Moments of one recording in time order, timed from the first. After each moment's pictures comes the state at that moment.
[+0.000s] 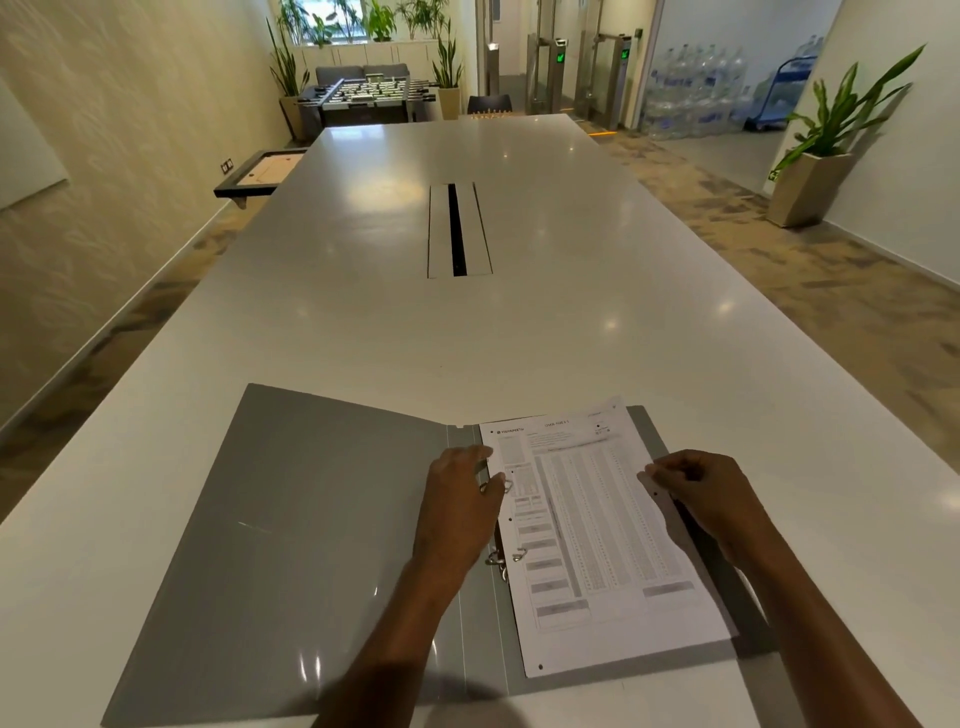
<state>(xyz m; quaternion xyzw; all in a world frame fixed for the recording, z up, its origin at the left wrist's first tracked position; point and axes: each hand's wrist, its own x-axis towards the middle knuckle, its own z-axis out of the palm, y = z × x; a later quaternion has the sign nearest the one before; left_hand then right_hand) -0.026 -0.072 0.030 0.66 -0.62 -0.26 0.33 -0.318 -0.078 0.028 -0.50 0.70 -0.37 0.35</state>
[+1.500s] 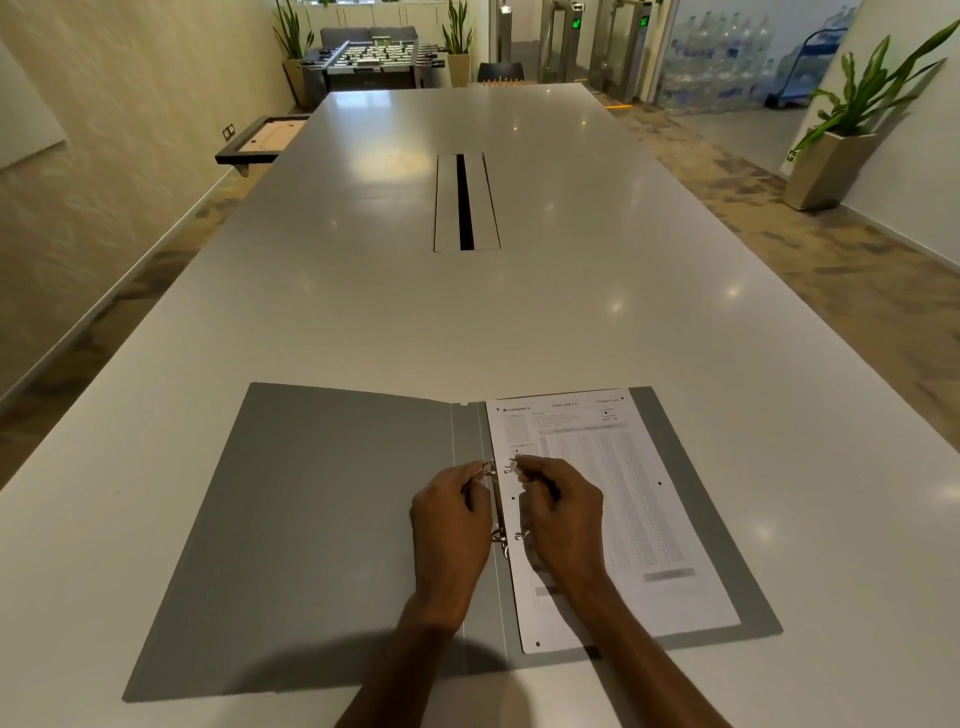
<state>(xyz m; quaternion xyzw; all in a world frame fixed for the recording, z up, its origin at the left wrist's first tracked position) -0.028 -0.037 -0.004 0.69 -0.54 -0.21 0.43 -0.154 -0.048 -0.023 -0.55 0.60 -0.51 0.28</state>
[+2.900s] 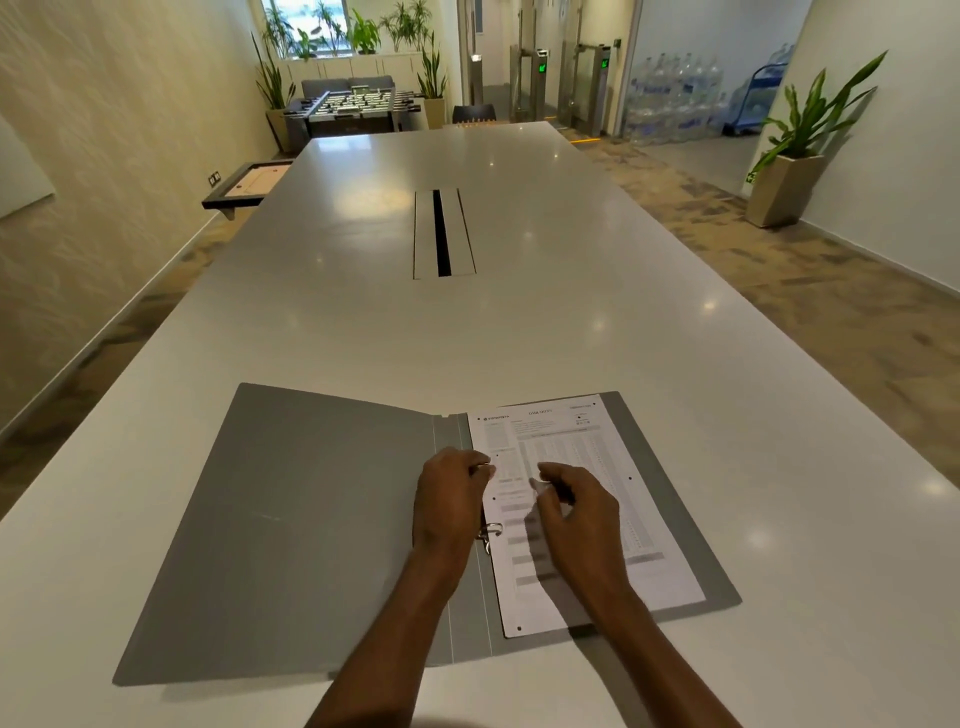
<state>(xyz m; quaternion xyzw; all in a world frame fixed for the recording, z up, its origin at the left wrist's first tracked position) -0.036 -0.062 0.008 0.66 -0.62 -0.21 0.36 -0.188 -0.009 0.014 -0.54 0.65 -0.47 0.27</state>
